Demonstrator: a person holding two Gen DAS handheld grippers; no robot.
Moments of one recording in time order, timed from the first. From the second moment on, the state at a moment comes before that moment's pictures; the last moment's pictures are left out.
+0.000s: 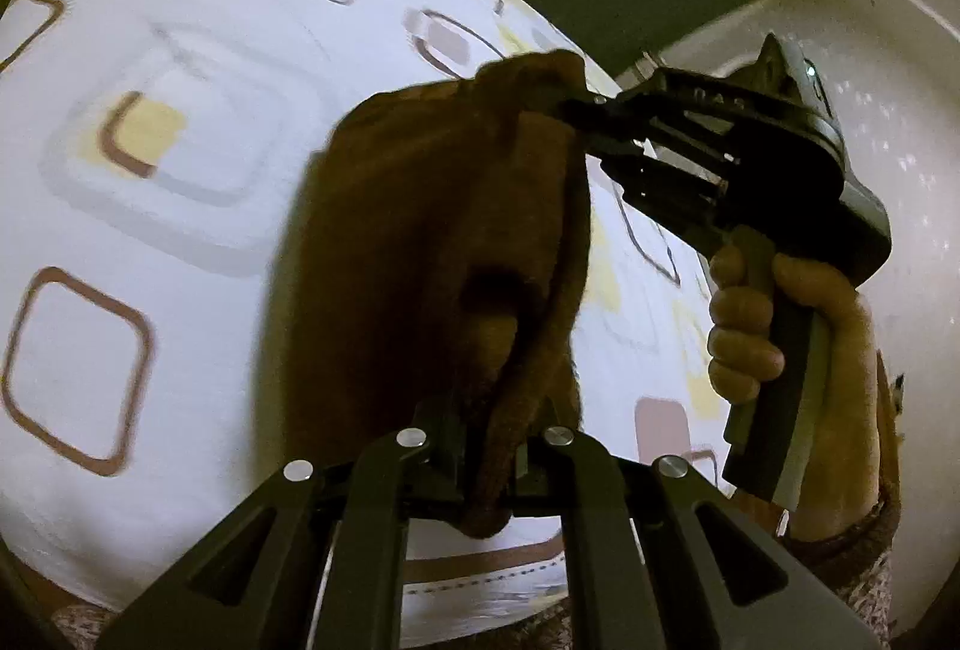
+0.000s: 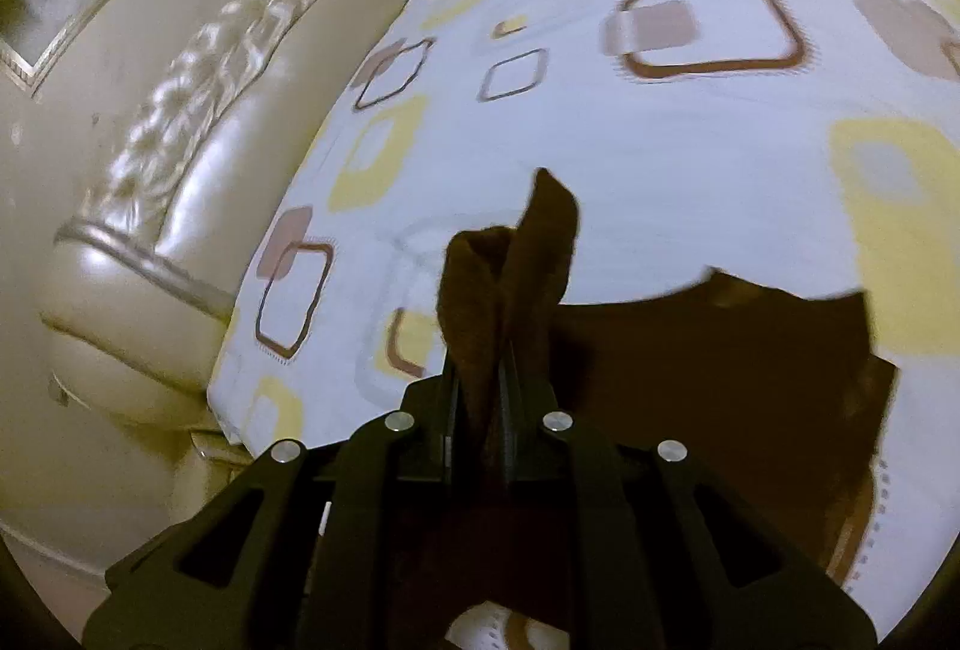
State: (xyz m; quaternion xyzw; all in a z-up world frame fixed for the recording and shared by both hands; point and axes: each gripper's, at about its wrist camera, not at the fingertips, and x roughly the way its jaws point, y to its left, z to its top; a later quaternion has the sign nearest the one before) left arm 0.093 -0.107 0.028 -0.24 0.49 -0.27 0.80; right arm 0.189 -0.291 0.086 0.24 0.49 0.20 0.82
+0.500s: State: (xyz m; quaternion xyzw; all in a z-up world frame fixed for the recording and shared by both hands) left arm 0.083 -0.215 -0.024 -0.16 0.53 -0.26 0.79; right arm 0.157 -0.426 -0.005 0.35 0.47 0.17 0.79
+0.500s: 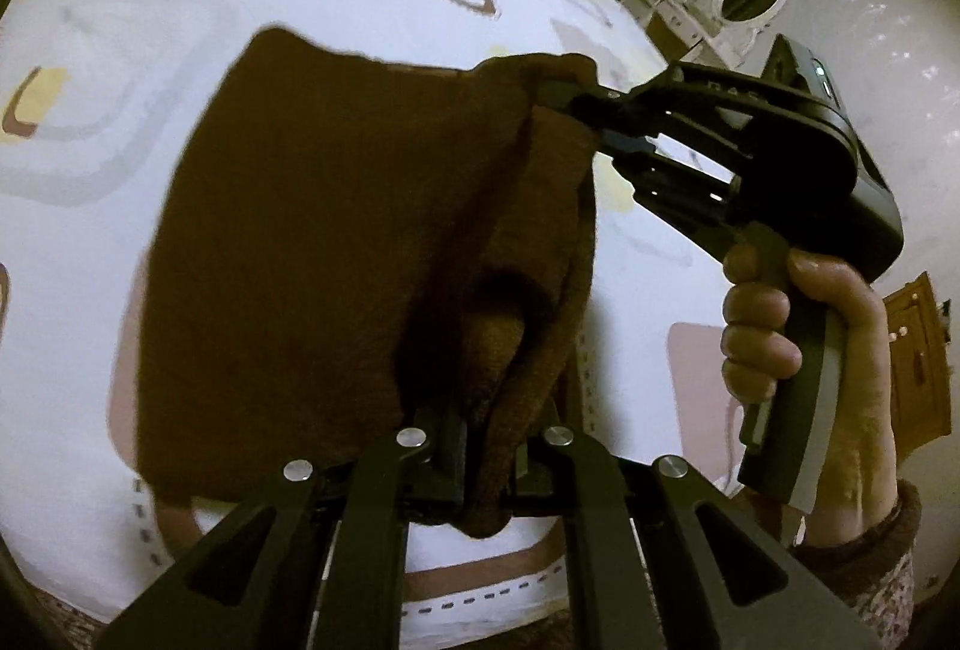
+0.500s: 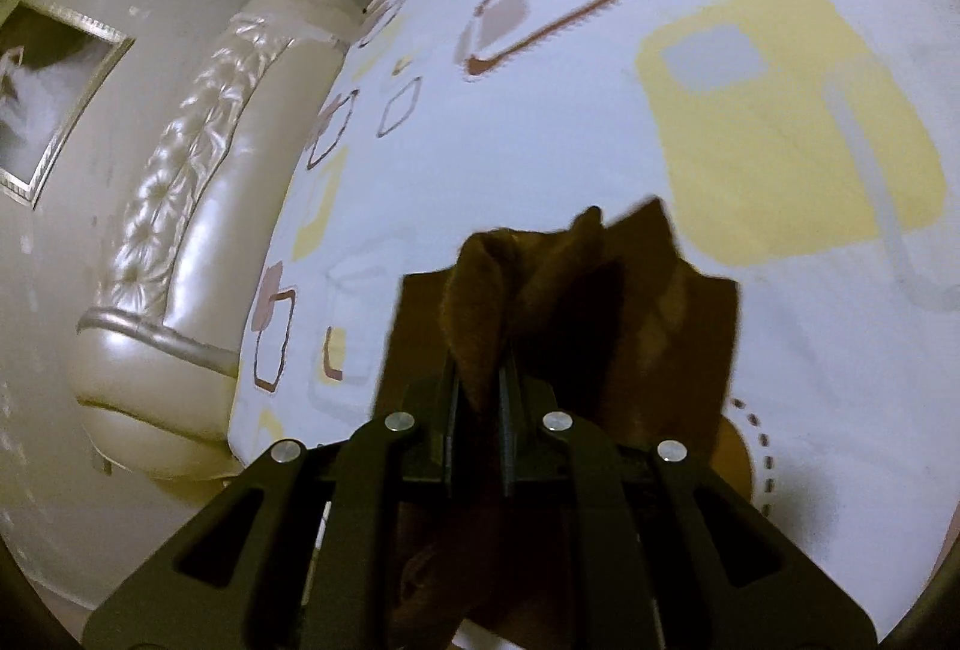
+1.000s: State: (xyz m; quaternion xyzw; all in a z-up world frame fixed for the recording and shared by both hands) left arm 0.073 -0.250 -0.038 -0.09 0.52 -0.25 0.81; right arm 0.153 -0.464 -0.064 0.41 0.47 0.17 0.76
